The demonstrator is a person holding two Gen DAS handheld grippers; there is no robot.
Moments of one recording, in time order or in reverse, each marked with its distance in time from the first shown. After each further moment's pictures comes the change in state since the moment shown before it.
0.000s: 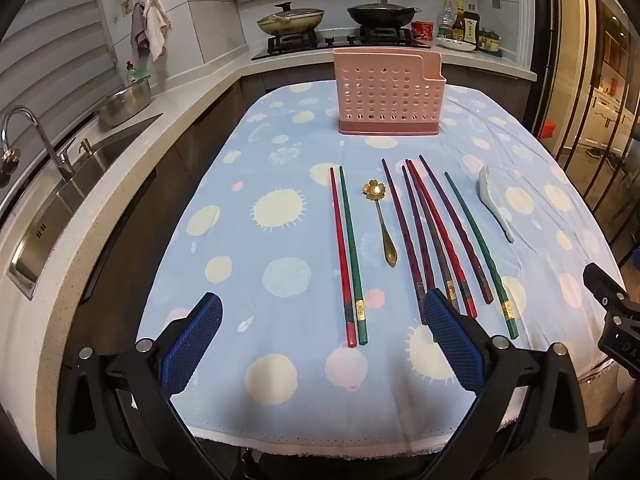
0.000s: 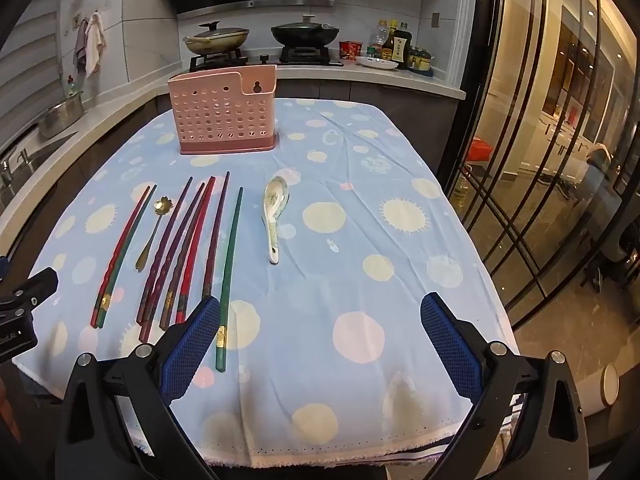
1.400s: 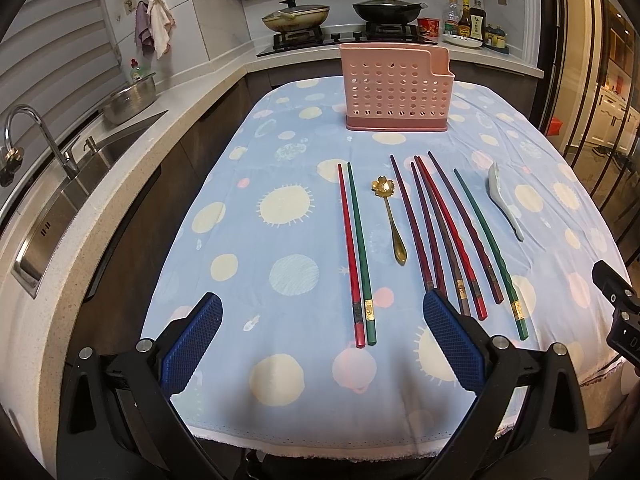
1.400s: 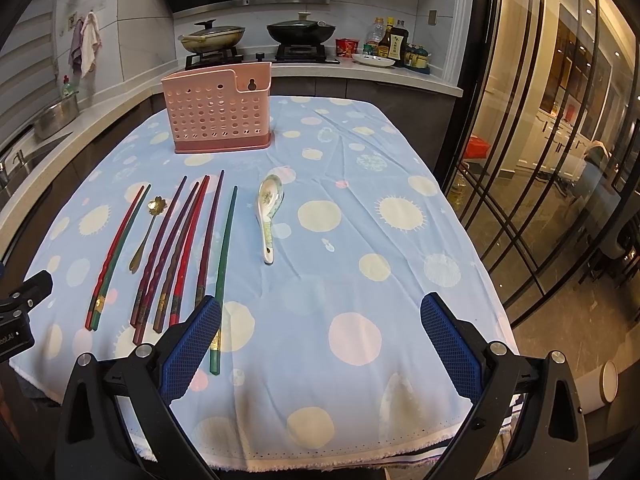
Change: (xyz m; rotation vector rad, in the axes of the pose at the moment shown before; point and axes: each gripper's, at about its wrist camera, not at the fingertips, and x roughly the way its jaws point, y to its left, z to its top) left arm 0.007 0.007 -0.004 -0.009 0.004 0.018; right arm 0.004 -0.002 0.000 0.001 0.009 -0.016
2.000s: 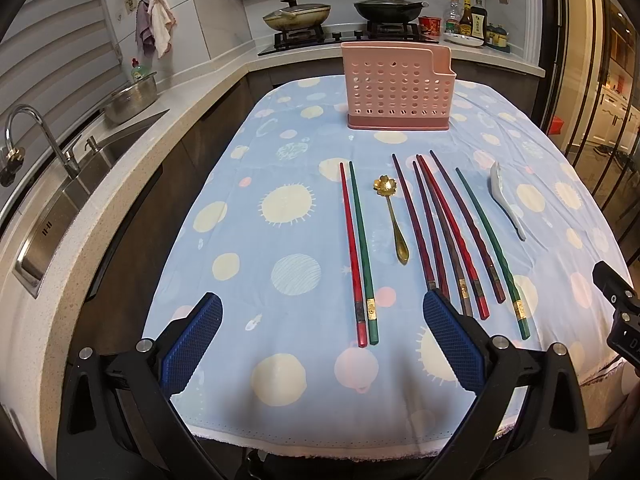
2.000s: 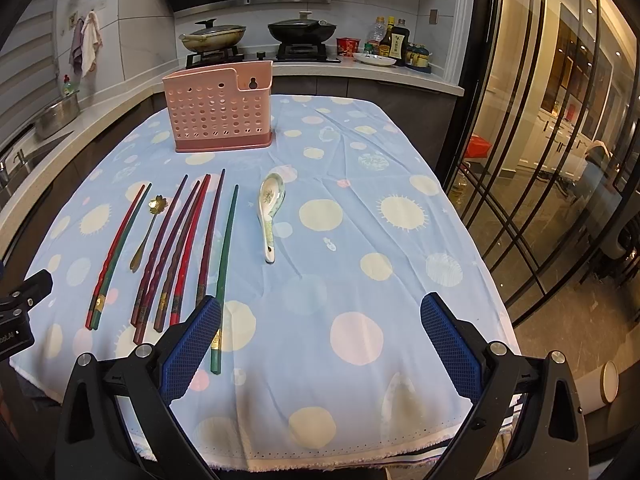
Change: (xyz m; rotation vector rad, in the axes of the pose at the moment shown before) left arm 0.001 0.001 0.000 0.002 0.001 0.003; right arm 0.000 0.000 0.000 -0.002 0.002 0.002
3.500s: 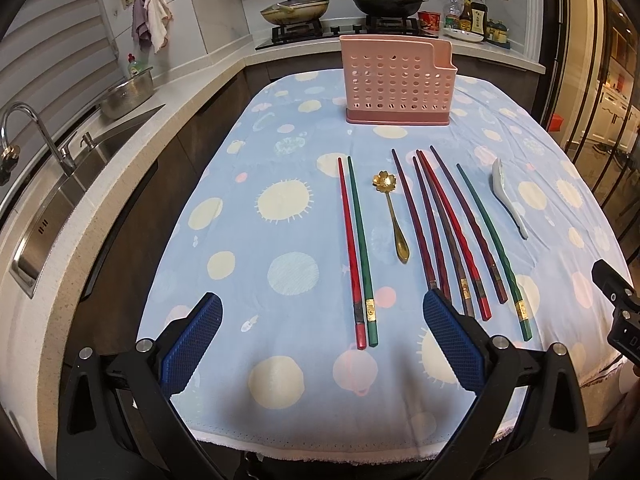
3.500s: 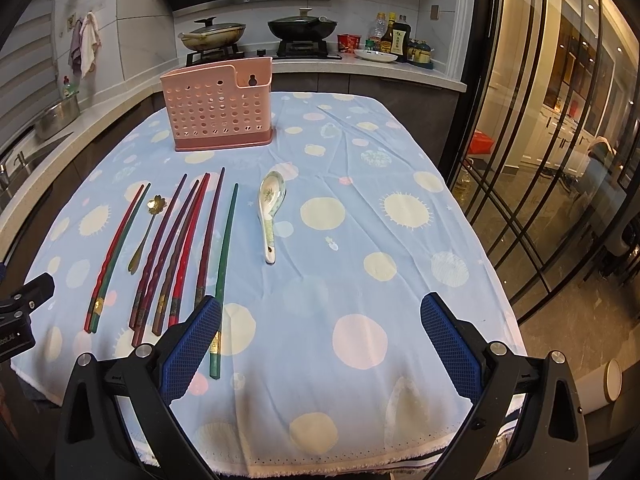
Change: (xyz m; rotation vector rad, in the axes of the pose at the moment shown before) left arm 0.009 0.000 0.001 -0.005 0.027 -0.008; right arm 0.005 0.004 0.001 0.003 0.013 0.008
